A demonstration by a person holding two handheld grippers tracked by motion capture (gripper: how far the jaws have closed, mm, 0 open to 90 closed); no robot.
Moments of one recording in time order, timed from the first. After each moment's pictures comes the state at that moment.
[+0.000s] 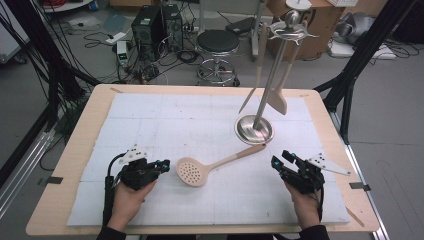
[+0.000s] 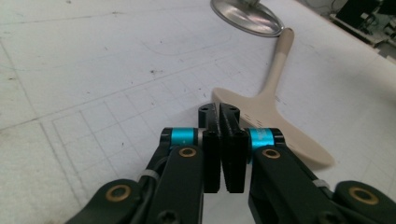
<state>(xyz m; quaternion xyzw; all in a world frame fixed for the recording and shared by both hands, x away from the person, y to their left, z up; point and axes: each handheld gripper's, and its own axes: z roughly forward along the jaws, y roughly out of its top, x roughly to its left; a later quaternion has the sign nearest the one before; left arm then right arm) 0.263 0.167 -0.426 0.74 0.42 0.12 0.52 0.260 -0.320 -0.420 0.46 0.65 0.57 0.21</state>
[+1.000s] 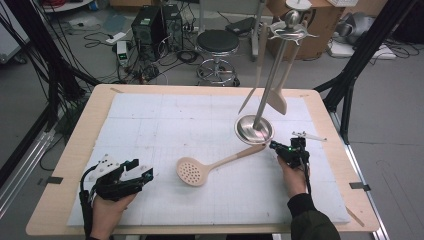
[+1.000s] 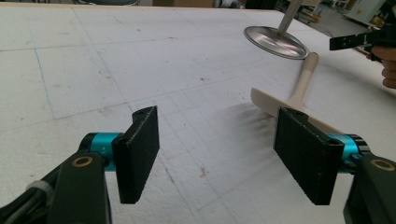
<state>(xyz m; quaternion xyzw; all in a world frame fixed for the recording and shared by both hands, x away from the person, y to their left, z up) 0.238 0.211 -0.429 0.69 0.45 0.18 0.54 0.353 -0.317 -0.448 0.58 0.67 0.45 0.14</state>
